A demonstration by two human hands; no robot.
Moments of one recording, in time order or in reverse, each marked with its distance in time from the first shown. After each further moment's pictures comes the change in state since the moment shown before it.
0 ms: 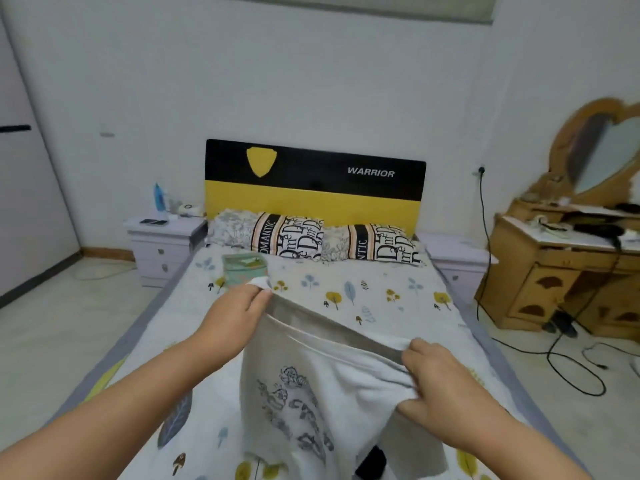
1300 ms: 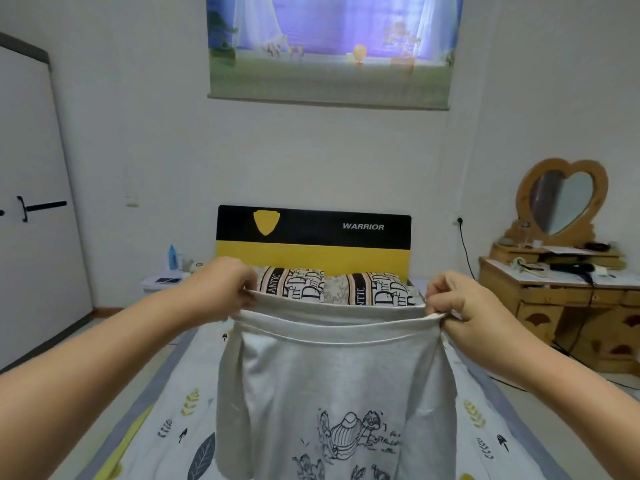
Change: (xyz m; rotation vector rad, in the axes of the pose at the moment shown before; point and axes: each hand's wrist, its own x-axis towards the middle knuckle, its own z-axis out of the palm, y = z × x) left_hand -0.065 0.095 -0.180 0.572 -0.096 0.227; right_hand -0.095 -0.089 -0.173 0.186 0.434 -0.044
